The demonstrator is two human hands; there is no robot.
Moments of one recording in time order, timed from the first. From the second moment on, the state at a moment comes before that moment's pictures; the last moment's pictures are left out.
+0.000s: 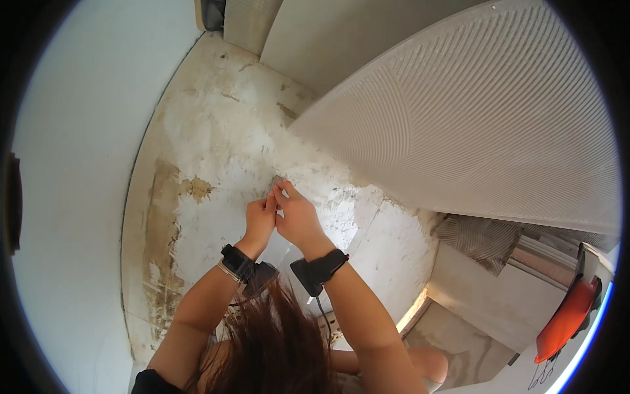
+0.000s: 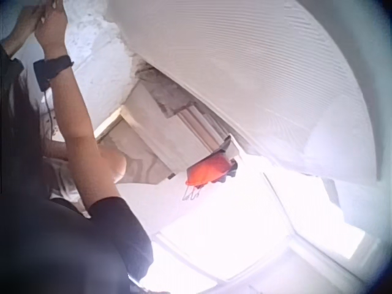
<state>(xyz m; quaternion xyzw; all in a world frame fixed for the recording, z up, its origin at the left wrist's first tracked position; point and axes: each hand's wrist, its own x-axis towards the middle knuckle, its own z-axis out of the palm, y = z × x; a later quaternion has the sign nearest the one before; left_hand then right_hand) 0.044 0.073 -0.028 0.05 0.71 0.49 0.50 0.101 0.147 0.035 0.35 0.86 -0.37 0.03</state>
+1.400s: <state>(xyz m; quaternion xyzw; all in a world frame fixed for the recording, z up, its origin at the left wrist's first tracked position) 0.034 0.120 -0.038 0.09 0.73 0.50 0.46 0.089 0.181 0.029 0.34 0.91 -0.25 0.03</state>
